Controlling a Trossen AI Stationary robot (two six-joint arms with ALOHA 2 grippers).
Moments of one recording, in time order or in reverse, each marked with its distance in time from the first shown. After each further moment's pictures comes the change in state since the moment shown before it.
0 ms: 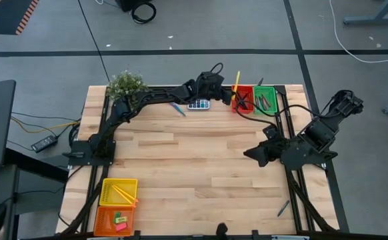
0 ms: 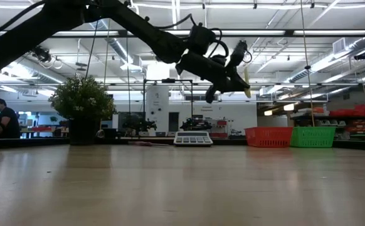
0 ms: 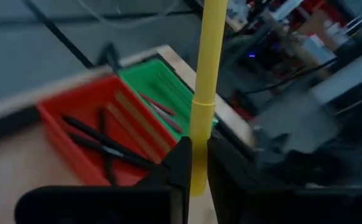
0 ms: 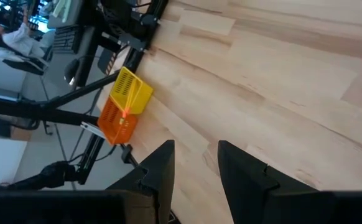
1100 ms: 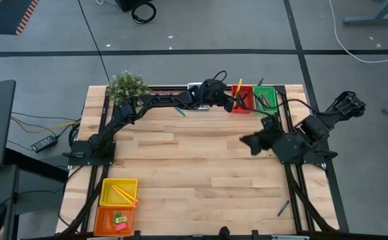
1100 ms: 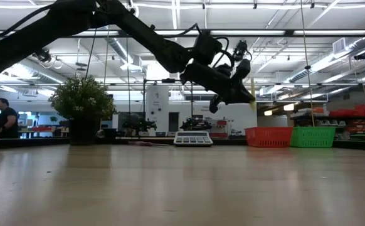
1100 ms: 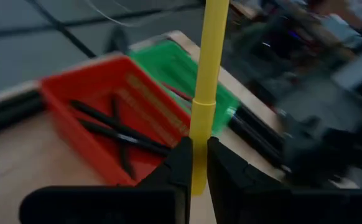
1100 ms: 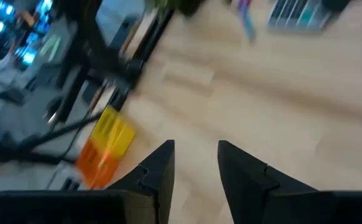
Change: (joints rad) left arm -0.027 0.073 0.003 0.033 -0.081 0.097; right arm -0.119 0.001 0.000 -0.002 0.081 -0.102
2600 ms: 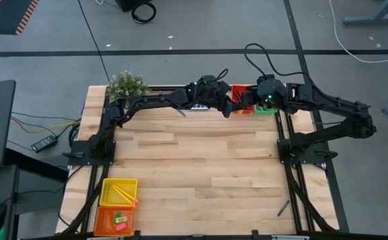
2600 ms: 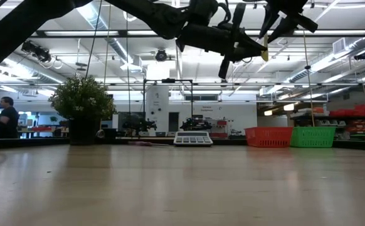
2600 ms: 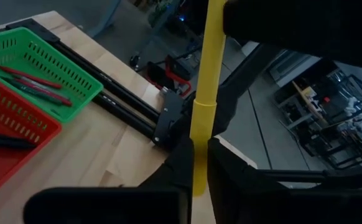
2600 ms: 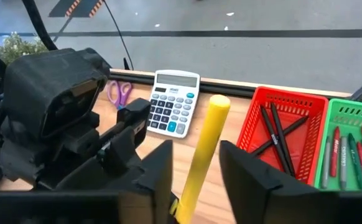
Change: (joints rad) left arm -0.071 -0.188 0.000 -0.089 0.305 -0.078; right arm -0.798 -0.030 0.000 0.010 -0.190 -0.562
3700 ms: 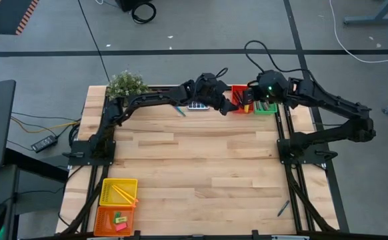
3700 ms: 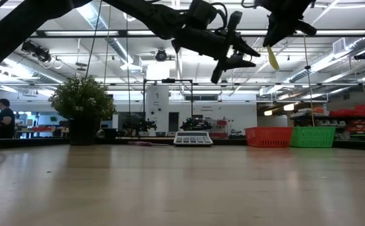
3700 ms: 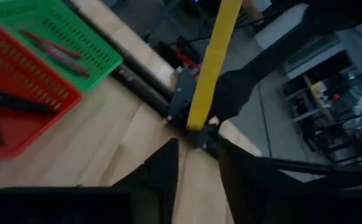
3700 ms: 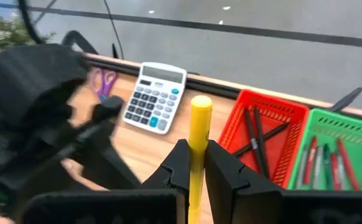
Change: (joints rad) left arm 0.029 -0.008 0.000 -0.102 0.030 -0.026; right arm -0.123 -0.001 -0.001 -0.010 -0.104 -0.163
